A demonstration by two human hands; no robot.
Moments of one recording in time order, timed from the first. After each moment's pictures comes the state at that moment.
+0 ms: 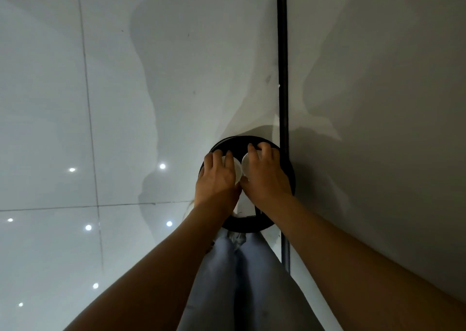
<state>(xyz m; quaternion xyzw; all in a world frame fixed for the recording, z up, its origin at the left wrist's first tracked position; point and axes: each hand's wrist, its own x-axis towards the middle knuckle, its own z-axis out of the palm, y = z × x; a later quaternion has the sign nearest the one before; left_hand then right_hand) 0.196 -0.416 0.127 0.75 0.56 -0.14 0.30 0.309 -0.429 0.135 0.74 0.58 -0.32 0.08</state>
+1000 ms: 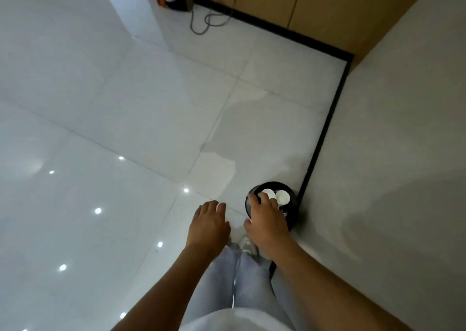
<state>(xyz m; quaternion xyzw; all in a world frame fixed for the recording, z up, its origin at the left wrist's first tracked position) 0.045 -0.539 0.530 0.64 0.70 -0.09 0.29 0.186 -0.491 0.541 0.59 0.73 -0.31 0.16</state>
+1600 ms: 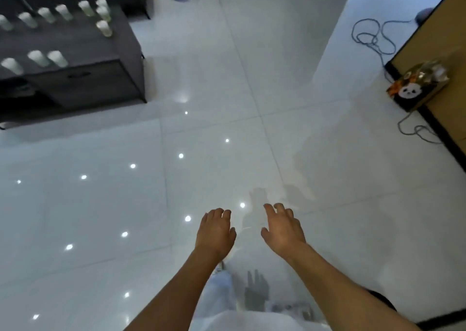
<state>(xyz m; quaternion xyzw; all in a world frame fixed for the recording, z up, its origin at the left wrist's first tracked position) -0.248 -0.866 0.633 0.27 0.93 0.05 0.25 -0.180 -0.704 0.646 0.22 0.92 -0.18 0.26</state>
